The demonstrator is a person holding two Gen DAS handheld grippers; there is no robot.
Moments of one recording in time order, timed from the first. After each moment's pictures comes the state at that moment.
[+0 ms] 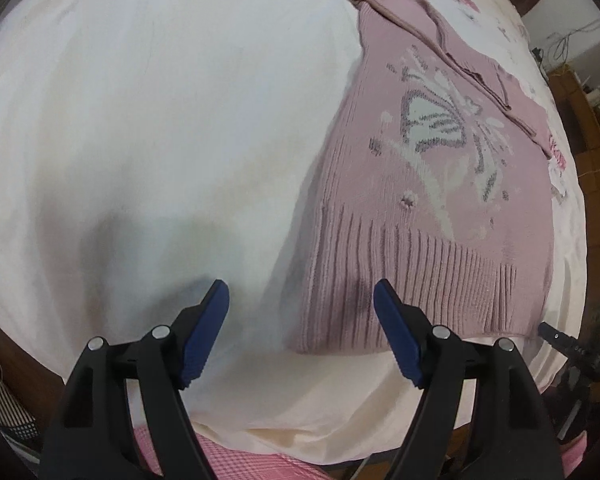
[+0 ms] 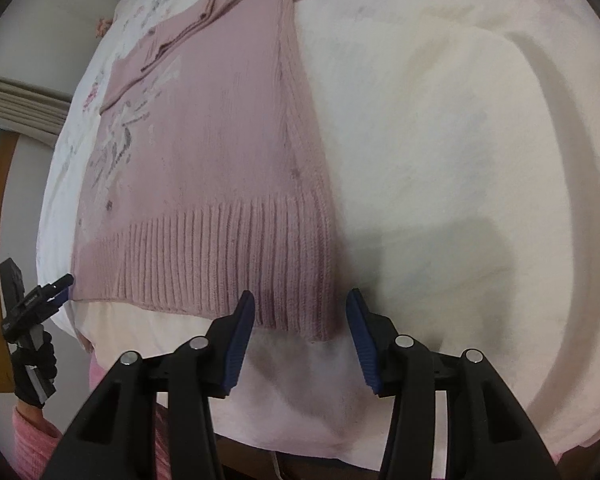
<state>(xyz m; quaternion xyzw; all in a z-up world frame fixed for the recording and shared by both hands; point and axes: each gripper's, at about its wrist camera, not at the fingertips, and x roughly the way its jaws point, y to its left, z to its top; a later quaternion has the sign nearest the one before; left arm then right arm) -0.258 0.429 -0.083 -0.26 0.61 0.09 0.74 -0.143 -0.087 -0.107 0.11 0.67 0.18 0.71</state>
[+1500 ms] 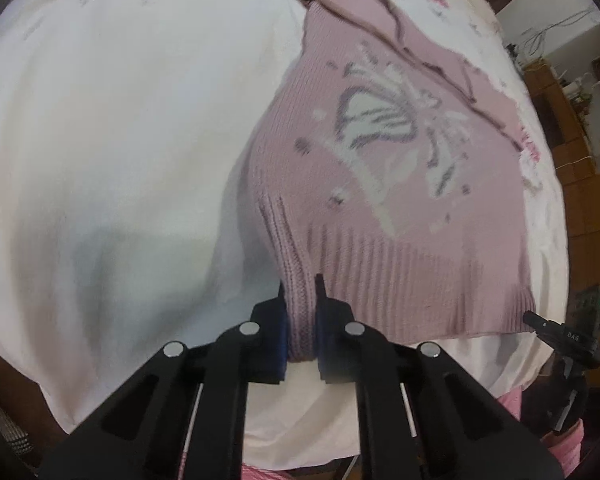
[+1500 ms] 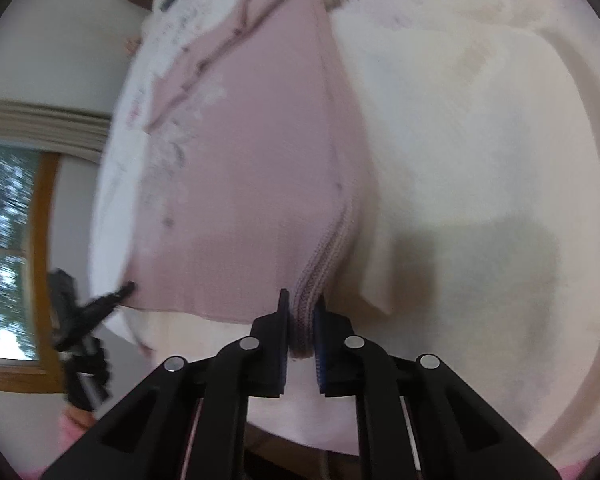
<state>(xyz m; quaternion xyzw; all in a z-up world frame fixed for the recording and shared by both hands) -0.244 0.400 -0.060 -0.28 0.58 0.03 0.77 -0.131 -0.089 -0.092 0.22 0.65 0.25 0.68</state>
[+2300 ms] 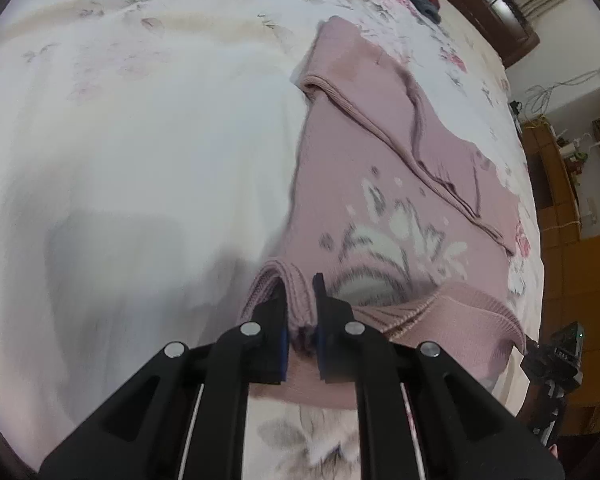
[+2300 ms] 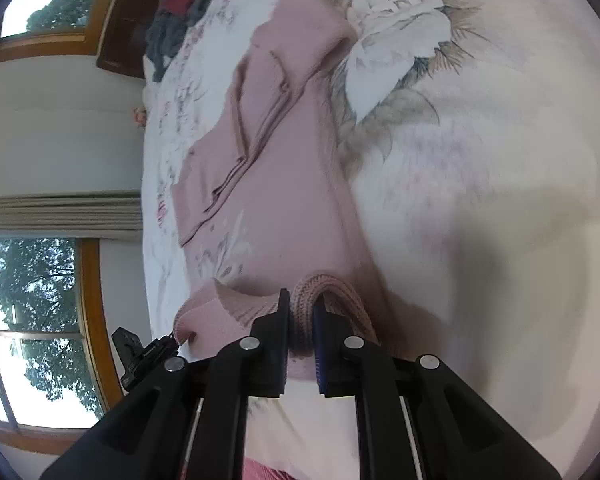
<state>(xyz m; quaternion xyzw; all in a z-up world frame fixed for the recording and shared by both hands) -0.109 0.459 -0.076 -0.34 0.54 0.05 0.77 0.027 -0.106 -0.097 0.34 0.63 0.23 0.65</state>
